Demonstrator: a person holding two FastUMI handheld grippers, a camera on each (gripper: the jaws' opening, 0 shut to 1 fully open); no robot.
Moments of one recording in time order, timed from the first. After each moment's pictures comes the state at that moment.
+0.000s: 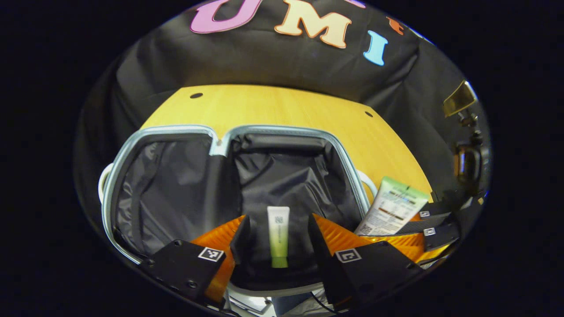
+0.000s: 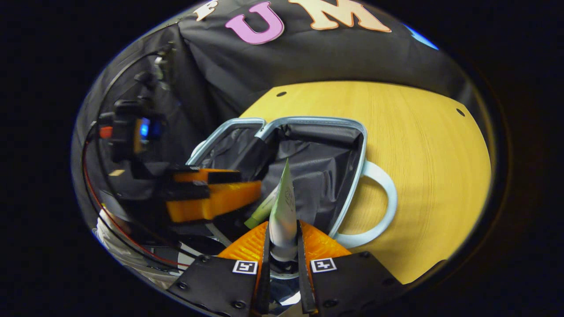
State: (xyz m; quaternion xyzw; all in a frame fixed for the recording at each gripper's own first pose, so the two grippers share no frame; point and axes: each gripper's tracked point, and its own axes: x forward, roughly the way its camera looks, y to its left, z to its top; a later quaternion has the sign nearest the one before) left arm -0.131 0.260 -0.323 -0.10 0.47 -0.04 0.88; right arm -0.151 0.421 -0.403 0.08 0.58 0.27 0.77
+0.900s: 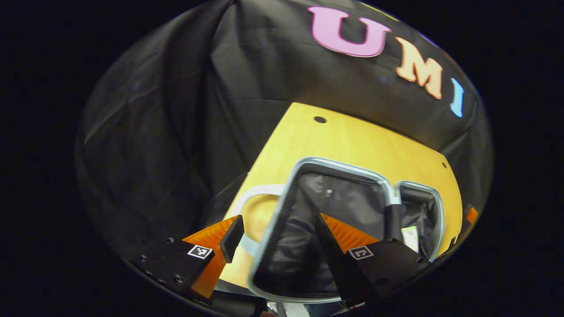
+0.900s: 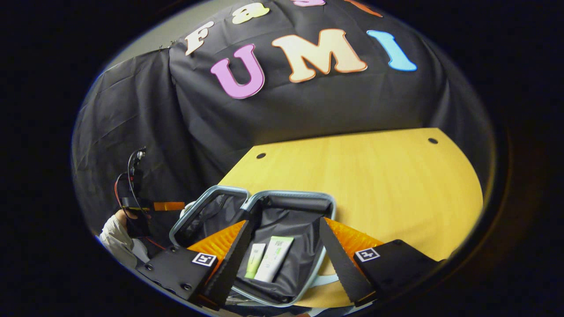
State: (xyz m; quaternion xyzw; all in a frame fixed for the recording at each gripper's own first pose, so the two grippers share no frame) left arm -0.159 0.573 -0.316 -0.12 0.45 0.21 0.86; right arm -0.042 0.388 -0.311 0.12 0.41 0.18 0.89
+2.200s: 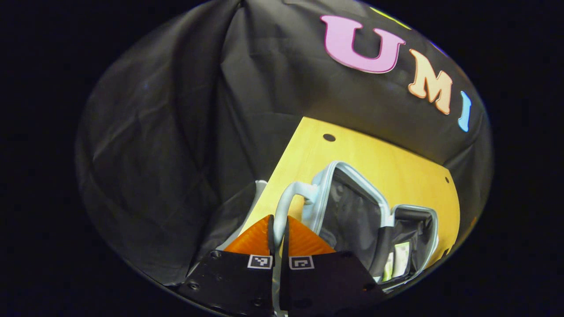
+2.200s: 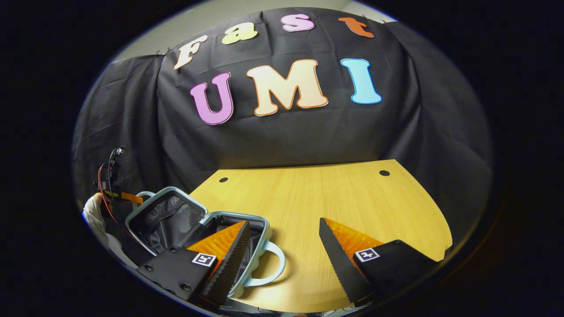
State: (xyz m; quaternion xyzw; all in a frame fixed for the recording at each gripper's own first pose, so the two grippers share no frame) left arm -0.125 0.545 -0.225 -0.11 0.41 0.21 0.88; right arm -0.026 0.271 -0.263 0.08 0.34 0.11 0.93
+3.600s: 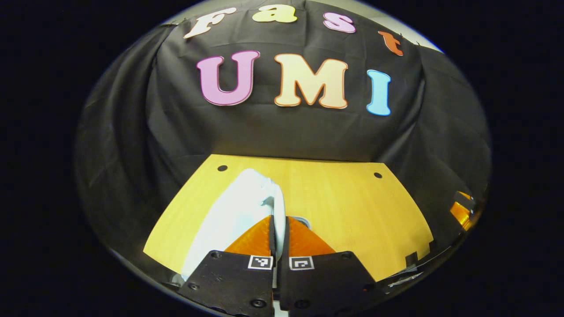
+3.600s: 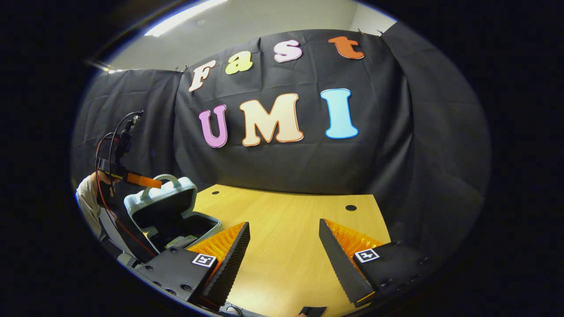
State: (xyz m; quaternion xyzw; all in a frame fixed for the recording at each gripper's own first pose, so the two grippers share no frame) left arm -0.049 0.152 -0.158 -0.05 0.34 0.07 0.94; right arm -0.004 0.032 -0.198 0.06 0.25 0.17 0.95
